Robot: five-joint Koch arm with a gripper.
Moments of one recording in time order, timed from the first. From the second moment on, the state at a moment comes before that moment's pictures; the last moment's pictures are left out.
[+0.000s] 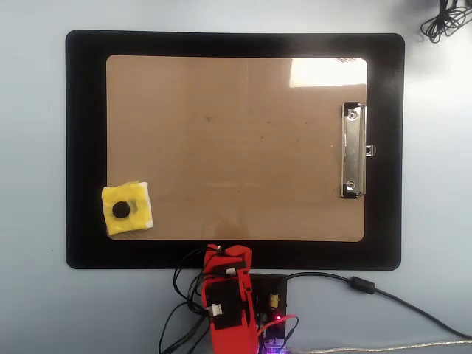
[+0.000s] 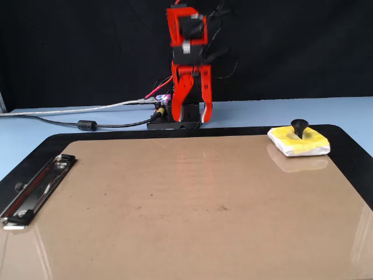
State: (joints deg) arm -14.9 131.9 134.6 80.3 -102.5
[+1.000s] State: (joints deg) arm -4.0 132.0 139.0 90.0 -93.4
